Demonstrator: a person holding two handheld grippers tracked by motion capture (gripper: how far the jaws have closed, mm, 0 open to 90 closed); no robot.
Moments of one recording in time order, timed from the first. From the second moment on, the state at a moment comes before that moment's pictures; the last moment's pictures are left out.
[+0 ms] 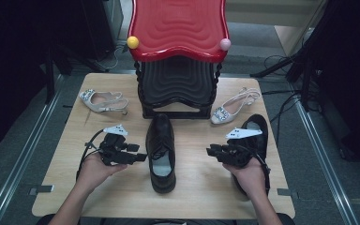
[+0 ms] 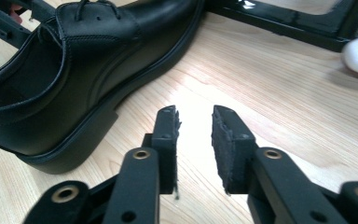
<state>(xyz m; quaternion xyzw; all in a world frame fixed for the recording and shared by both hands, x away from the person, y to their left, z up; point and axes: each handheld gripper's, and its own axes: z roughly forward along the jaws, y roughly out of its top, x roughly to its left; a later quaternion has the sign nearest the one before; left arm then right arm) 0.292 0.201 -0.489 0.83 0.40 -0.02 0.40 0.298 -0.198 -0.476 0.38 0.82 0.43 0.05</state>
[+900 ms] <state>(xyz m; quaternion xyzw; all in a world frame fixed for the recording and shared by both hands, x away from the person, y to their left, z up) 0.309 0.195 -0.490 0.83 0.39 -0.02 0.41 0.268 -0.295 -0.469 0.48 0.77 0.40 0.12</state>
